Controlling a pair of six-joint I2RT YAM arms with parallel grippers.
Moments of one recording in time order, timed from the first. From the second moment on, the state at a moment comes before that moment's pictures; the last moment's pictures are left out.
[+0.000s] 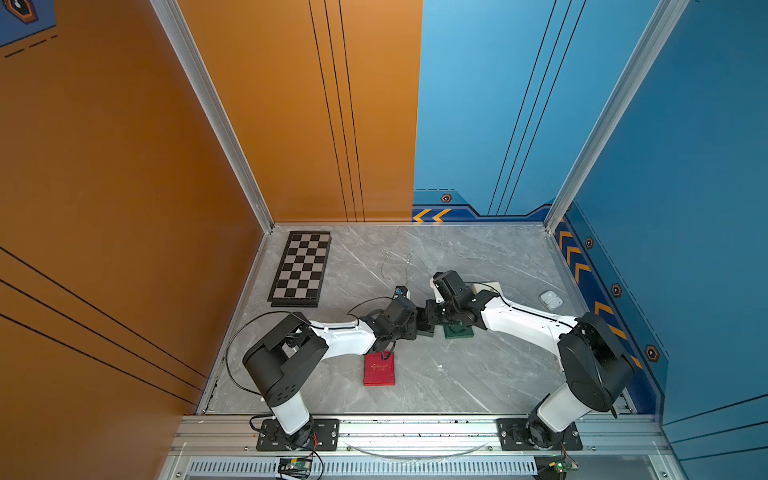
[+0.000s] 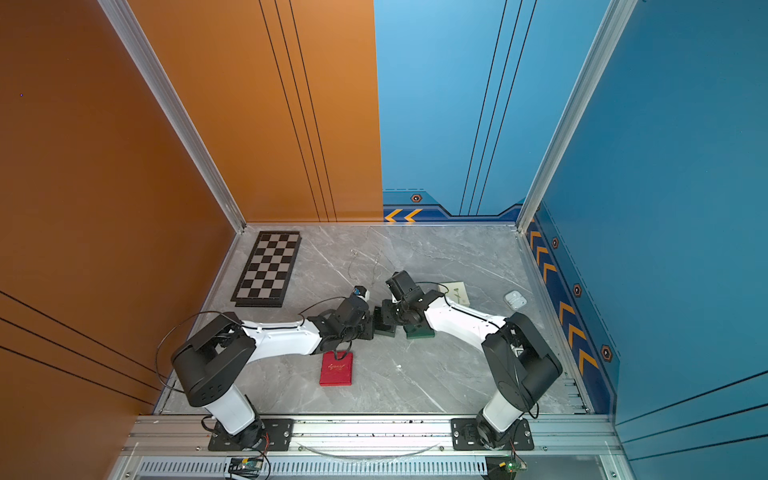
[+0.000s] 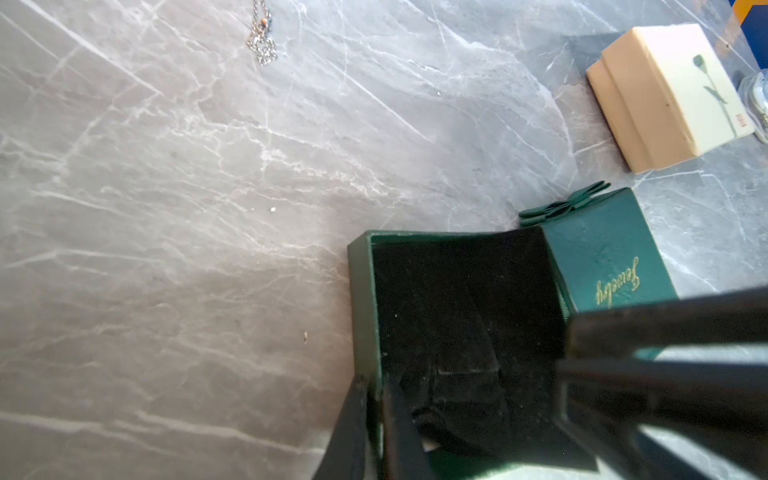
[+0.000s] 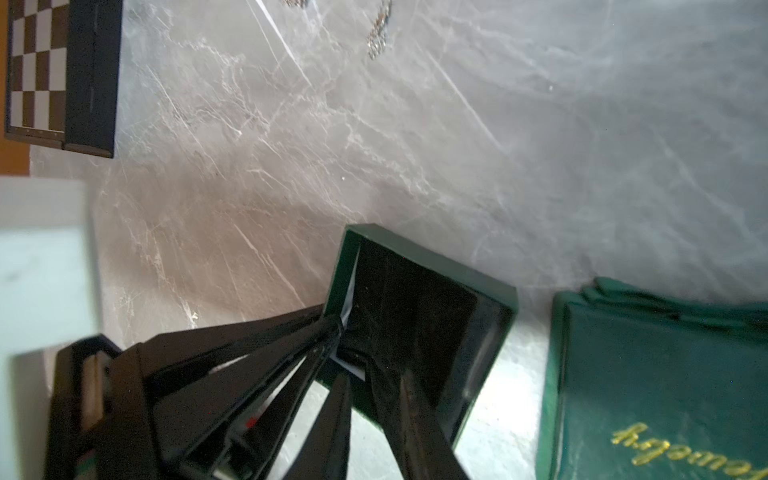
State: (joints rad) left arm -0.82 1.70 0.81 0.07 -0.12 -0.63; right arm 0.67 1.62 0.99 -0.35 -0.14 0.64
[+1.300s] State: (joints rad) left arm -0.82 1.39 0.65 0.06 -0.17 -0.67; right arm 0.65 1.78 1.13 -0.58 -0.18 0.29
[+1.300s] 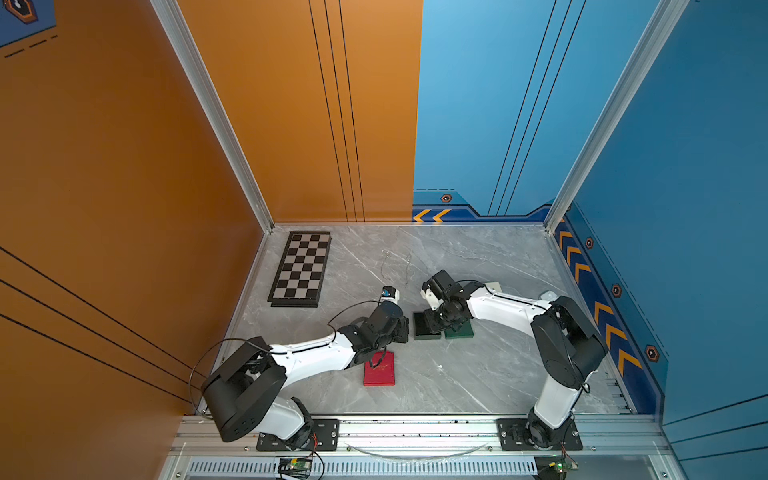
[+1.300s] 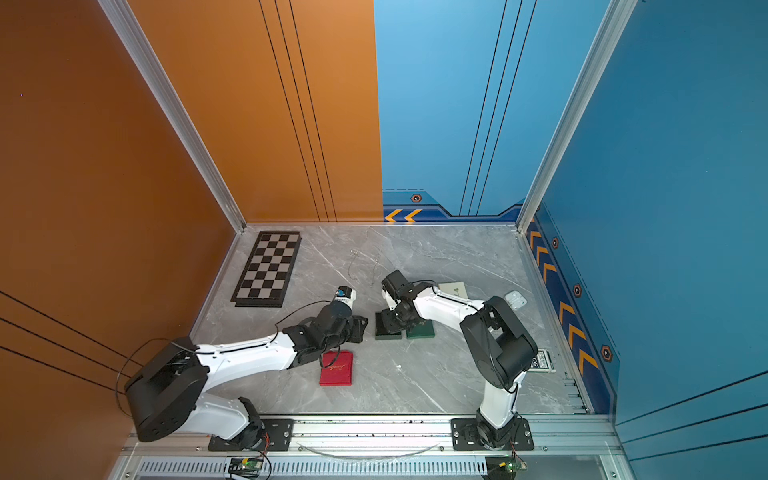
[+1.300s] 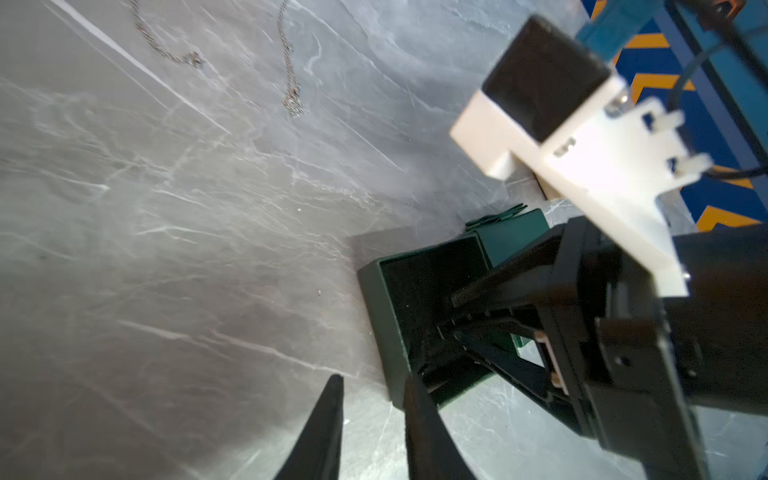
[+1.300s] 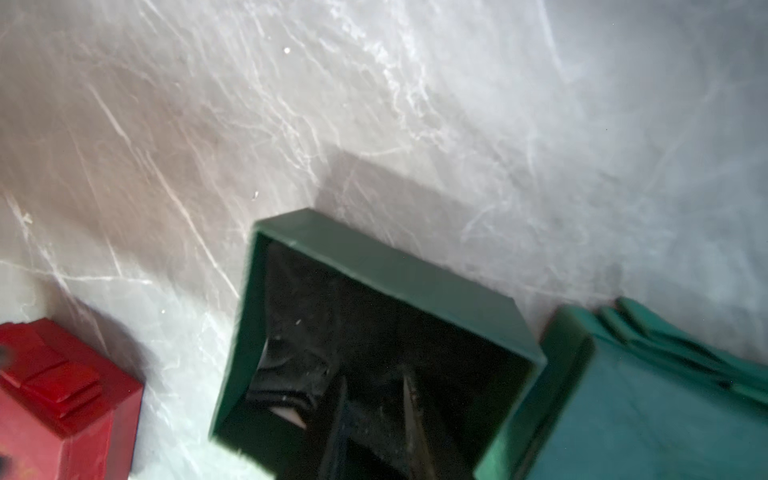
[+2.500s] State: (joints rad) left arm -0.78 1.52 0.74 -0.08 -0.14 -0.62; right arm 0.57 1.68 1.07 -0.71 0.13 0.38
